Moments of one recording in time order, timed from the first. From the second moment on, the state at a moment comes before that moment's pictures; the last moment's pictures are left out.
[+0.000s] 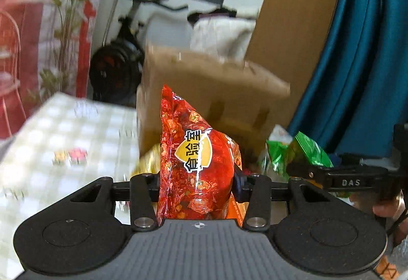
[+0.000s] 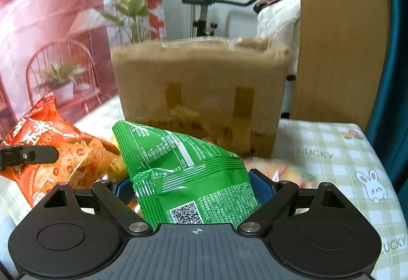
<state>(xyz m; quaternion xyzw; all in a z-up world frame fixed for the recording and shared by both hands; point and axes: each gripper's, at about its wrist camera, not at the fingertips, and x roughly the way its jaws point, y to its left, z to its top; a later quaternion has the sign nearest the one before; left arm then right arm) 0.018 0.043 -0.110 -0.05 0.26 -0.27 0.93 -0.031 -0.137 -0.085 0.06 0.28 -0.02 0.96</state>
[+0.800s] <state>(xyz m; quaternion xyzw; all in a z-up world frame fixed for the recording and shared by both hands) 0.182 -0.056 0.000 0.02 0.16 -0.21 0.96 0.150 -0.232 0.016 0.12 0.17 -0.03 0.98</state>
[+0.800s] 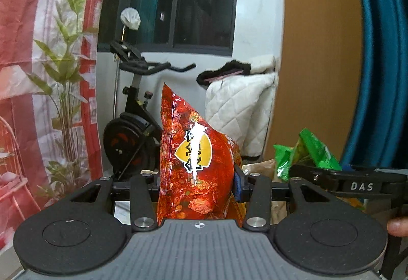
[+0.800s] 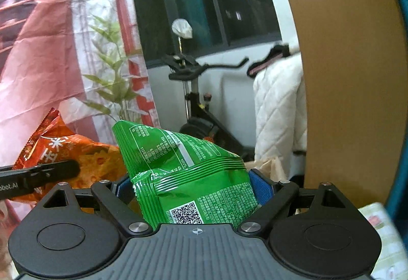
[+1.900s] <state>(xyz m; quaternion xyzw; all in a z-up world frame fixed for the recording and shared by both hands) 0.116 0.004 -0.077 -0.03 0.27 -0.20 0.94 0.043 -0.185 -0.067 0.09 0.23 0.00 0.97</state>
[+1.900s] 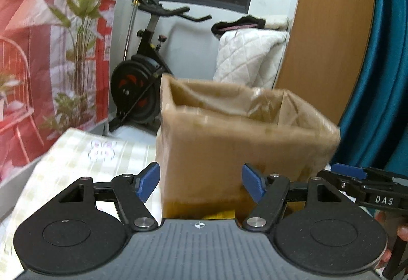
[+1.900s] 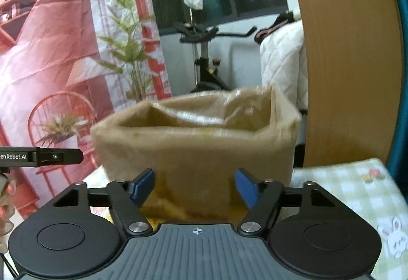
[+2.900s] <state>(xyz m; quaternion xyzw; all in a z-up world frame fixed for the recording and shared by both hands) 0.123 0.065 -0.145 -0.07 0.35 -0.13 0.92 0.116 -0.110 -0.176 -0.01 0.40 0.08 0.91</state>
